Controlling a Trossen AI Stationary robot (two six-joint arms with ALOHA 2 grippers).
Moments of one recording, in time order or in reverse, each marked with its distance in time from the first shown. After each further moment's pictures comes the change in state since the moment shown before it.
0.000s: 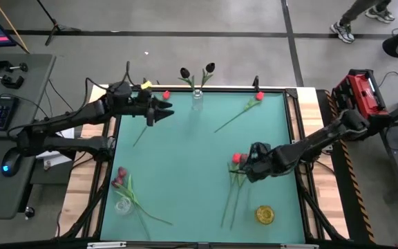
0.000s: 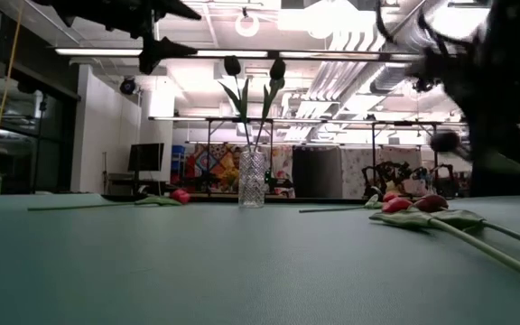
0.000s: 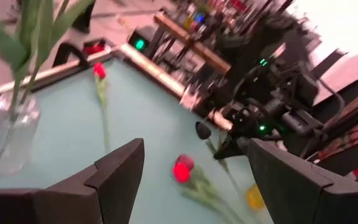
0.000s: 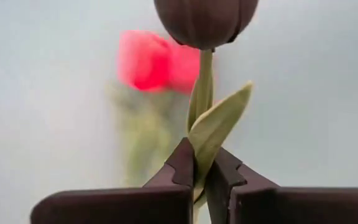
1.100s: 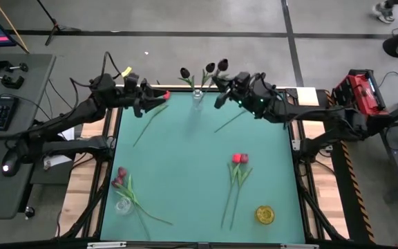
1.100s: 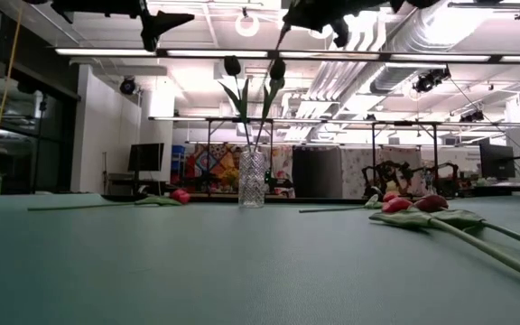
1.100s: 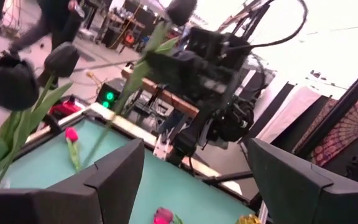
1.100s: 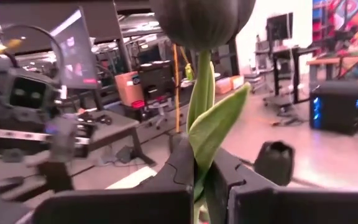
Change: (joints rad) left arm 0.126 -0.049 0.000 0.214 0.163 -0.021; right arm -0.677 0.017 0.180 1.331 0.122 -1.856
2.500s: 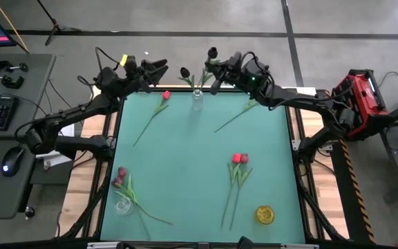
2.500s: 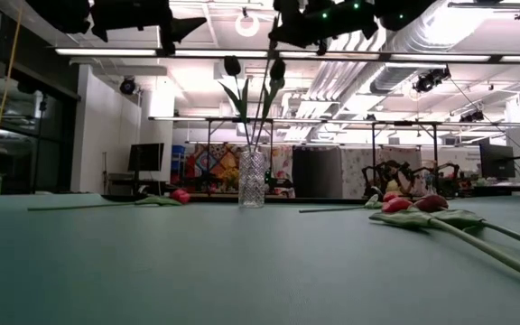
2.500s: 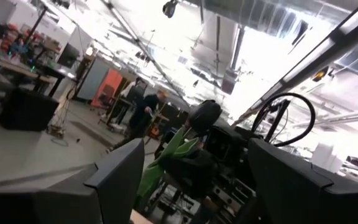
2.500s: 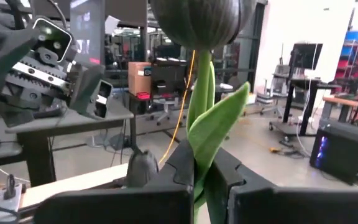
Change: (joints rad) left arm 0.113 0.227 0.000 0.571 -0.205 -0.097; right arm -0.206 0.147 0.149 0.004 -0.322 -0.218
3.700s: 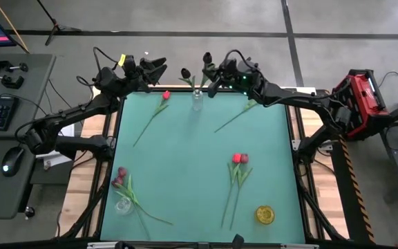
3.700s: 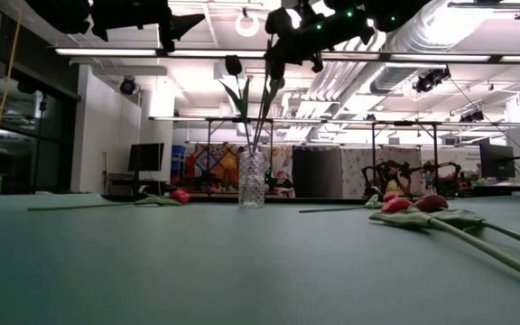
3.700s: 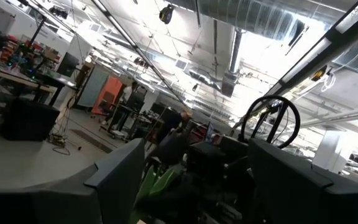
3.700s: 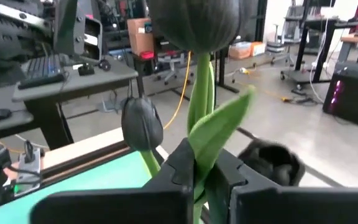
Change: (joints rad) left arm 0.005 0.000 0.000 0.021 0.001 0.027; right arm -0.006 0.047 0.042 -0.199 -0.019 0.129
